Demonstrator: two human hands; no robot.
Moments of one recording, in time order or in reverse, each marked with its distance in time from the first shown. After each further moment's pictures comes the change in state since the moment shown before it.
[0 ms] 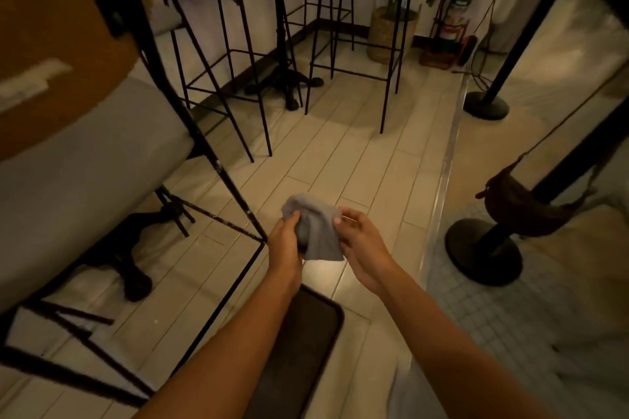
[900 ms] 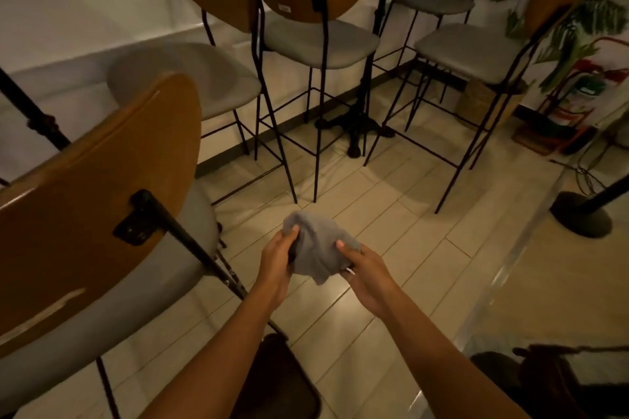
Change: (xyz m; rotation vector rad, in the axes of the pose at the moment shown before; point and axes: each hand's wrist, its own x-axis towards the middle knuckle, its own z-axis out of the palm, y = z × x) left_hand 0.109 0.195 0.107 -0.126 0.121 0.075; right_hand 0.170 -0.217 0.057 -0.101 -0.324 0.256
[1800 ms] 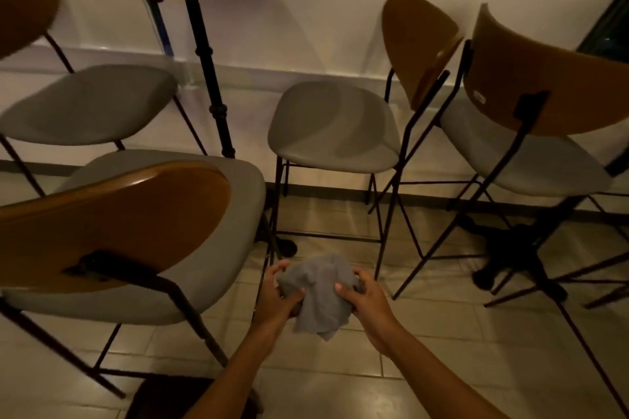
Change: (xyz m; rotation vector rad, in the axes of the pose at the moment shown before) left_hand 0.124 0.043 0.012 -0.141 0.689 0.306; right_hand 0.233 -0.103 0.067 -0.630 -0.681 0.036
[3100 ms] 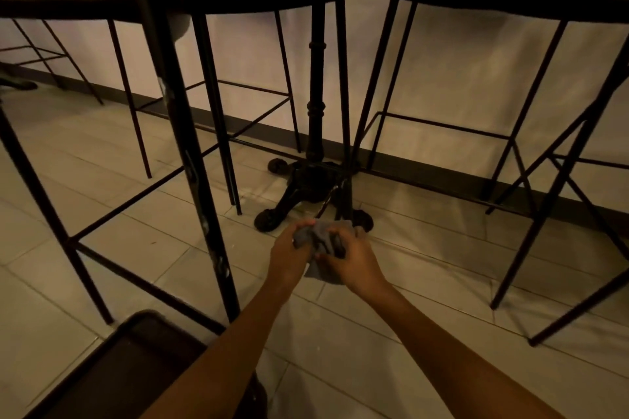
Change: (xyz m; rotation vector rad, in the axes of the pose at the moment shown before) left_hand 0.182 -0.327 -0.113 0.214 0.424 0.318; right_hand 0.232 0.360 0.072 -0.720 -0.312 -0.589
